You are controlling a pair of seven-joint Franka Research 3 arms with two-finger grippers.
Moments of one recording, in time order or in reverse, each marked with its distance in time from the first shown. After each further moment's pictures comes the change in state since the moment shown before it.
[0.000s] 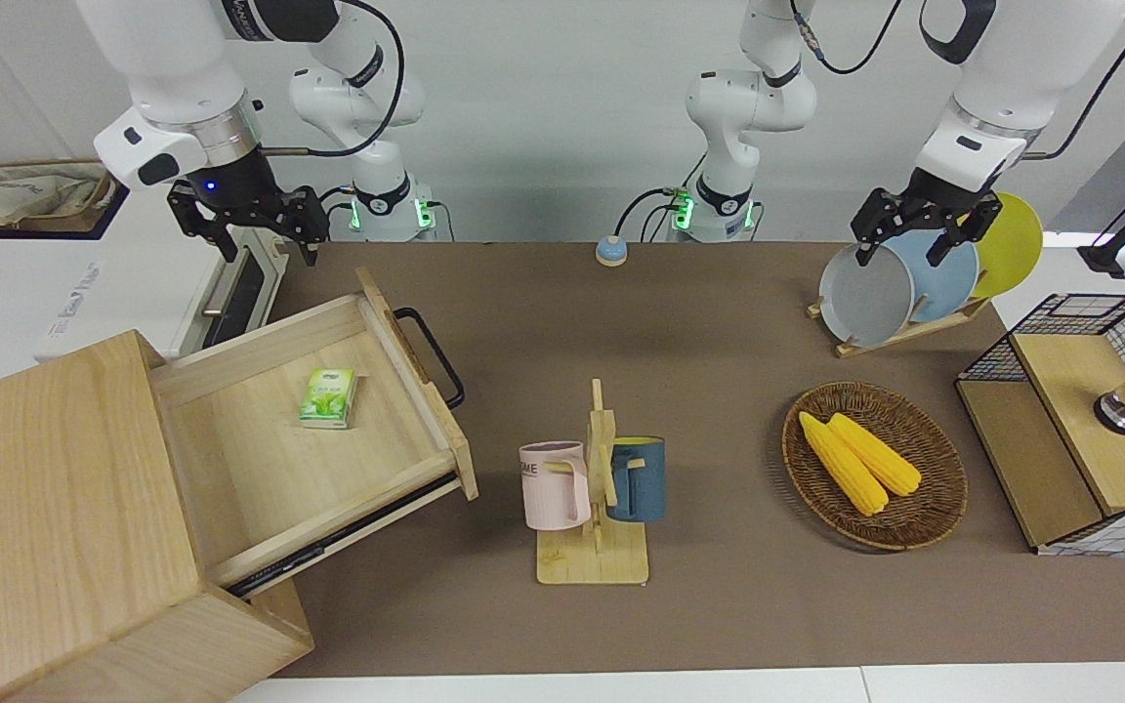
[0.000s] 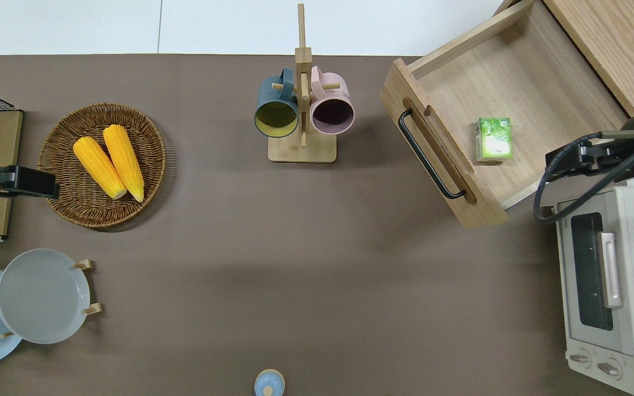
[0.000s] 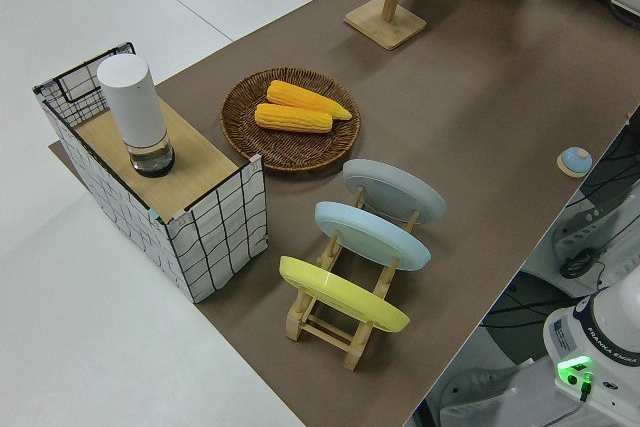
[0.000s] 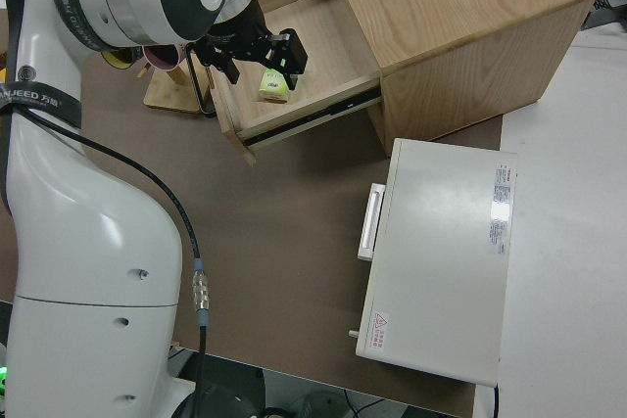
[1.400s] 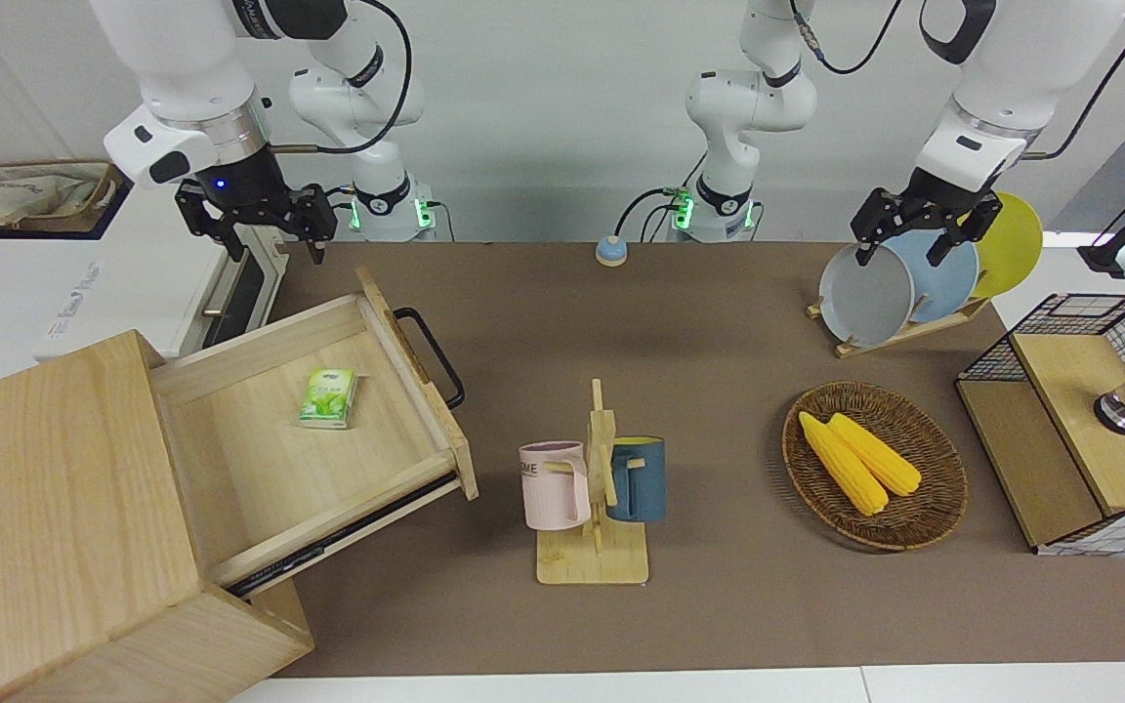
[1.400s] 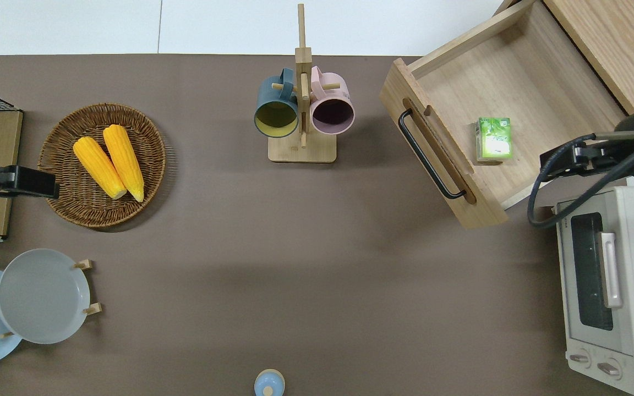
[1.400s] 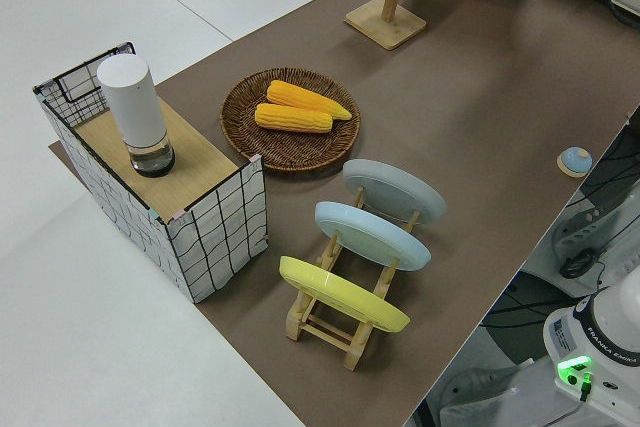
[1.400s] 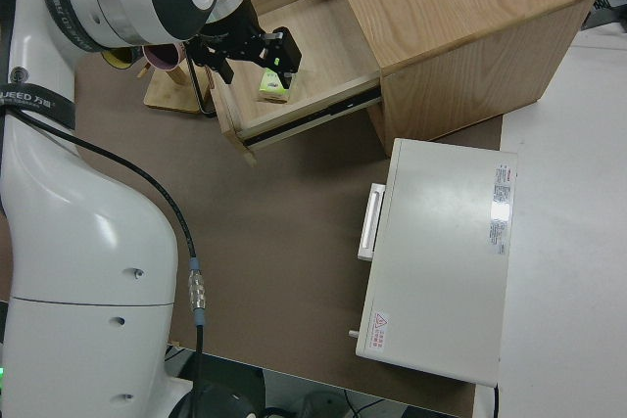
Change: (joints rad) left arm 0.000 0.000 0.000 0.000 0.000 0.000 0.000; right arm 0.002 -0.001 0.014 0.002 -0.001 0.004 -0.004
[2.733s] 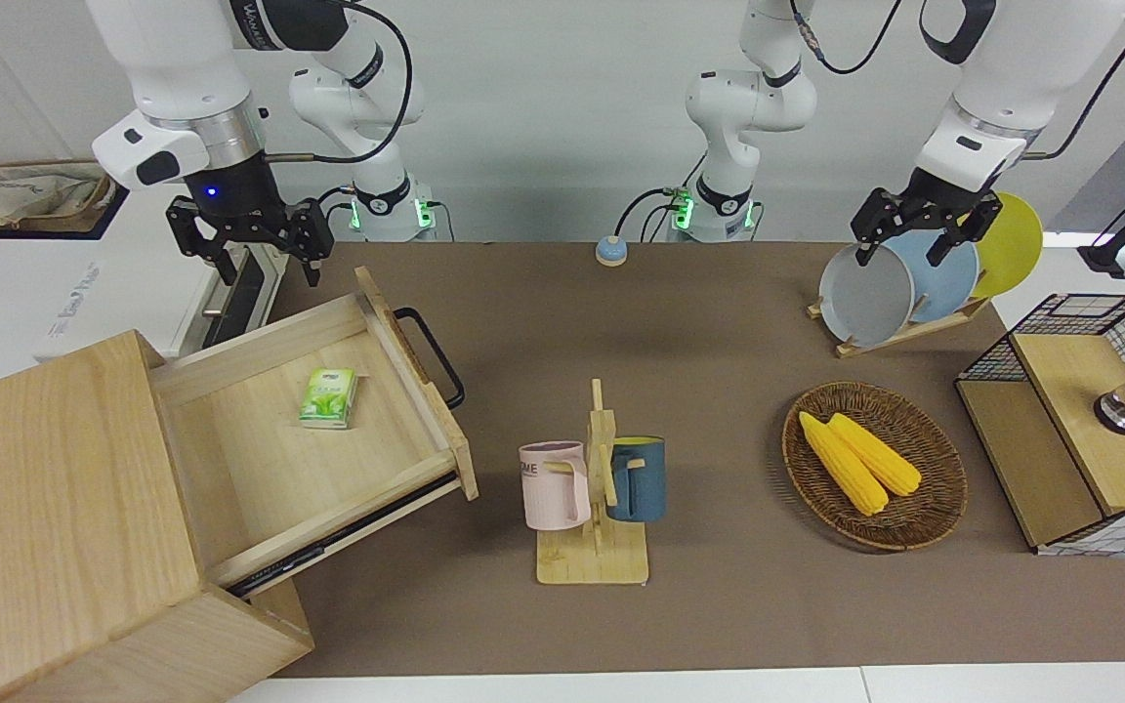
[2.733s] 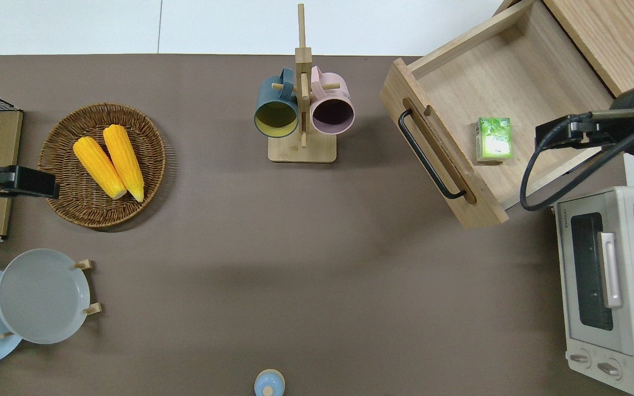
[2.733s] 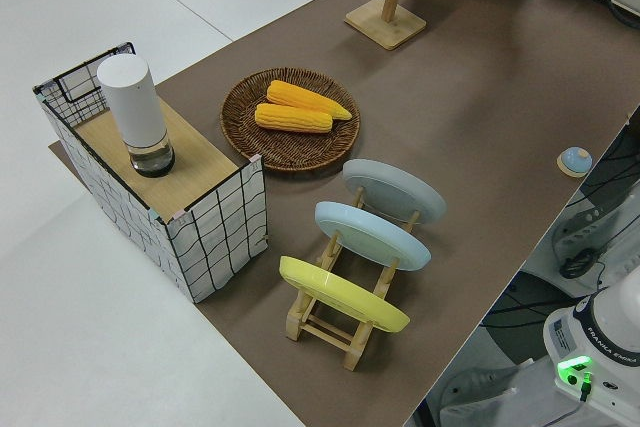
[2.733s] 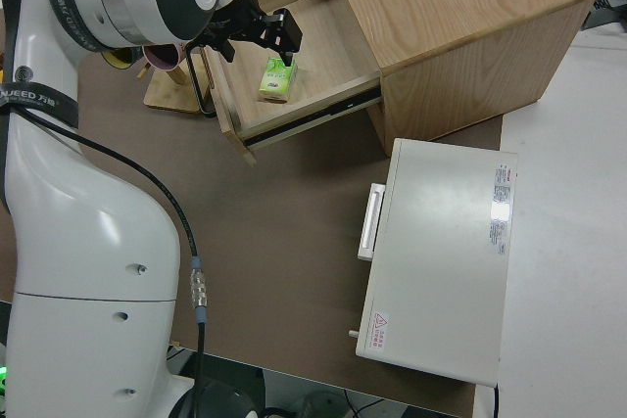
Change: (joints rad) left arm 0.000 0.000 0.000 0.000 0.000 0.000 0.000; right arm 0.000 0.017 0.001 -0.003 0.000 0.148 -0.004
